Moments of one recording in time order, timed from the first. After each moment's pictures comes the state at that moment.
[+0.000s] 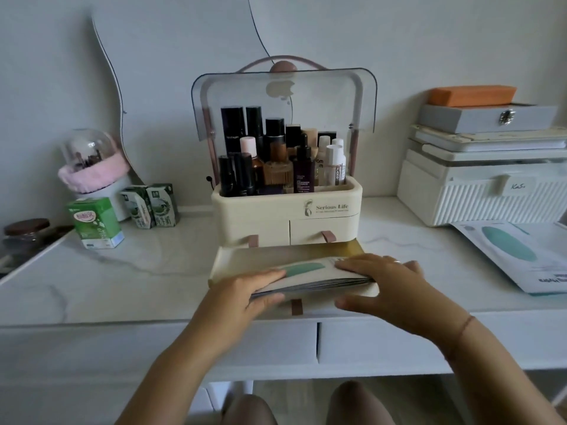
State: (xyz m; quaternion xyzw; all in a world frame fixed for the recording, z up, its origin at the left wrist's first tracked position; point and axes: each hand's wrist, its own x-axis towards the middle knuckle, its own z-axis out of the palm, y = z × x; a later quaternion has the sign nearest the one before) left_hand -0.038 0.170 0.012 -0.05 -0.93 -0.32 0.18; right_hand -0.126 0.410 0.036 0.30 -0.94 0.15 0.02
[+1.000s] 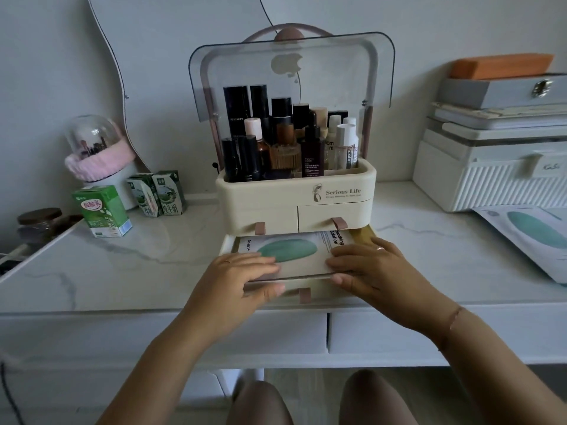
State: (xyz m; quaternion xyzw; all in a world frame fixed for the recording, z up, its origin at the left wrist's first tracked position) left_hand -0.045 0.146 0.002 -0.06 -0.95 -0.21 0.22; right_hand -0.138 0.394 0.015 0.43 -0.87 0.20 0.09
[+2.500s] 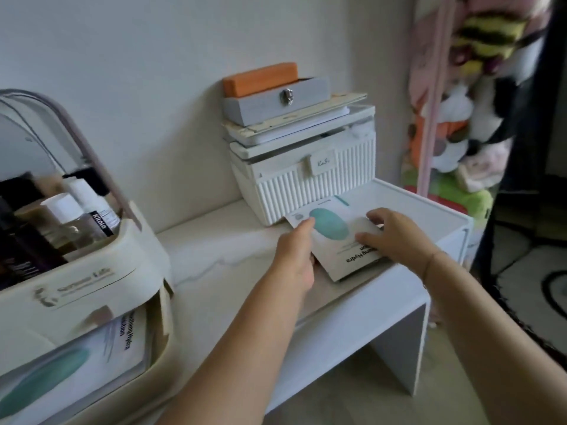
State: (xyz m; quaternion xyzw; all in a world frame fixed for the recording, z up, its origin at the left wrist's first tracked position) left_hand -0.264 0.515 0.021 0.13 -0.60 -0.79 -0.10; right_hand -0.270 0.686 -0.009 -0.06 -0.93 0.36 0.08
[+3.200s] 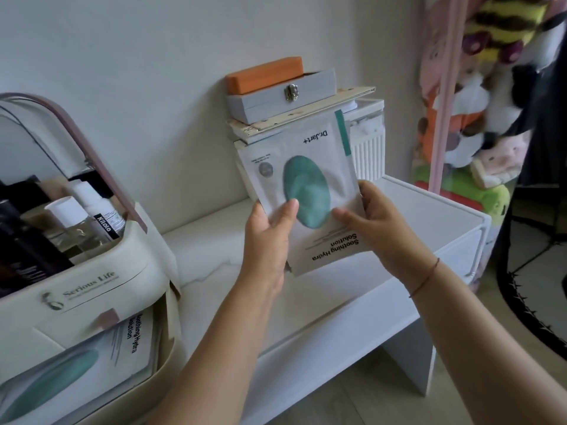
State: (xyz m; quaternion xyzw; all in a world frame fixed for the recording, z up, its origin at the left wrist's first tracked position) left_hand -0.264 0.473 0.028 -0.07 -0.64 -0.76 0.09; right_hand -0.257 0.638 0.015 0.12 -0.65 0.74 0.11
